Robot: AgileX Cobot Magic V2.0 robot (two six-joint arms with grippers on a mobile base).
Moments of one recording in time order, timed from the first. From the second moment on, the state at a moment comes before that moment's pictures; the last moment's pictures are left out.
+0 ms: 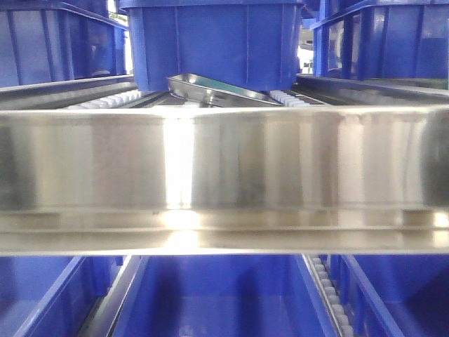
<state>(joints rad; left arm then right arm) -0.42 1.48 -1.83 -0.04 1.15 -0.17 0.41 1.48 -1.83 0.02 1.07 0.16</state>
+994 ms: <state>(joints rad) -0.42 1.48 -1.83 -0.04 1.15 -0.17 0.41 1.48 -1.83 0.02 1.07 0.16</state>
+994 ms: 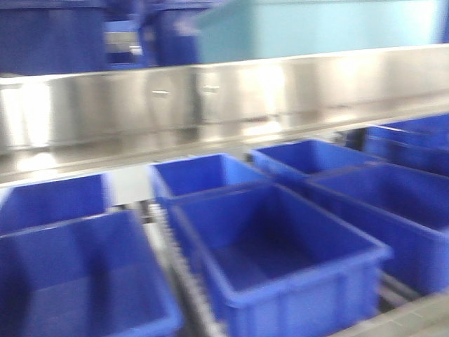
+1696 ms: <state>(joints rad) -0.42 1.48 -1.83 -0.04 1.14 -0.17 0.41 1.48 -1.83 0.02 1.07 0.16</state>
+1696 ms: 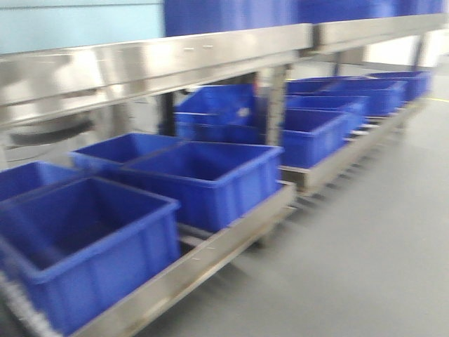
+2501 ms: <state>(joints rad) -0.42 1.48 -1.83 -0.03 1.14 -0.17 0.41 1.48 -1.83 0.02 1.07 0.16</state>
